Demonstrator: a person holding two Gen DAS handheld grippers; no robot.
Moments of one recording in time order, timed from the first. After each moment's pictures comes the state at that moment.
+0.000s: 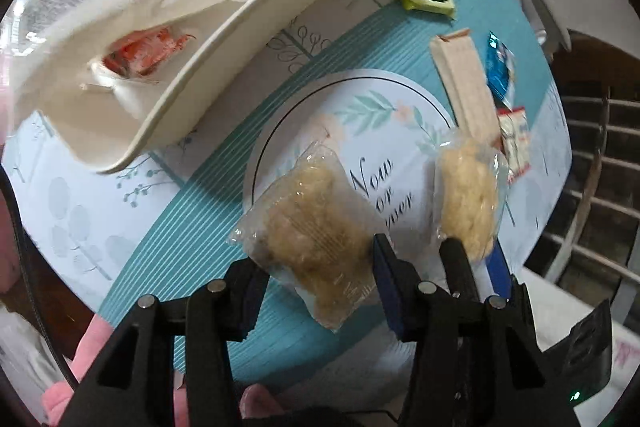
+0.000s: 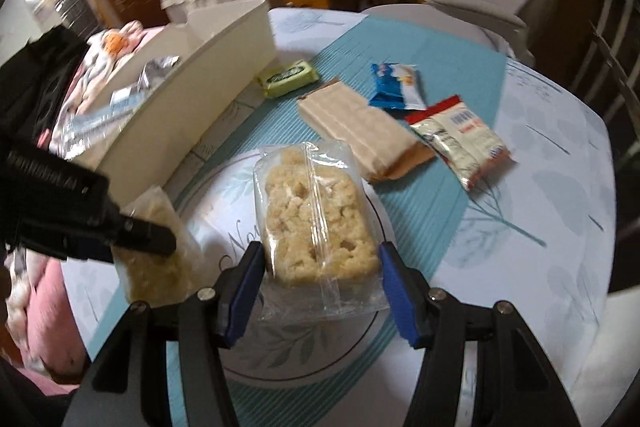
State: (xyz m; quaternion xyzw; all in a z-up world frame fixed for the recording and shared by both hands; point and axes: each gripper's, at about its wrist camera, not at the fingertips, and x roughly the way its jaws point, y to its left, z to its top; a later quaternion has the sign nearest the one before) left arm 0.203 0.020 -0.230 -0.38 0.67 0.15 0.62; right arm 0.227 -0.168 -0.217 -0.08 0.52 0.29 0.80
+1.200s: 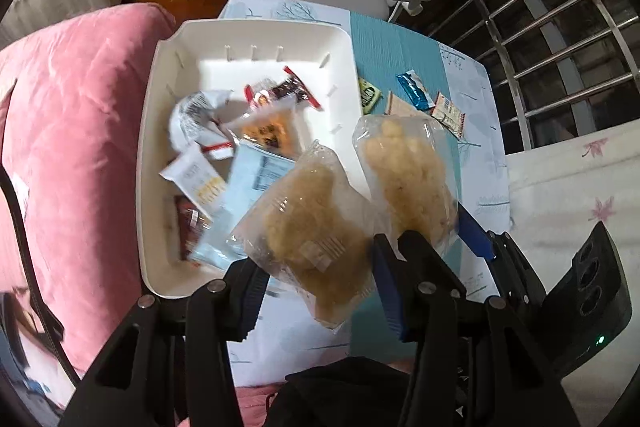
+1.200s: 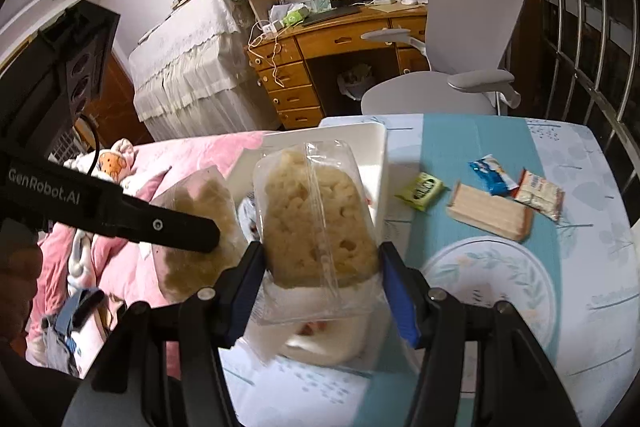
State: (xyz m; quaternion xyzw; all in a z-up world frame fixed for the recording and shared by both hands) left arm 0.205 0.203 -0.074 -0.12 0.64 -0.10 0.75; right arm 0.149 0.017 -0.098 0.07 0.42 0.21 0.88
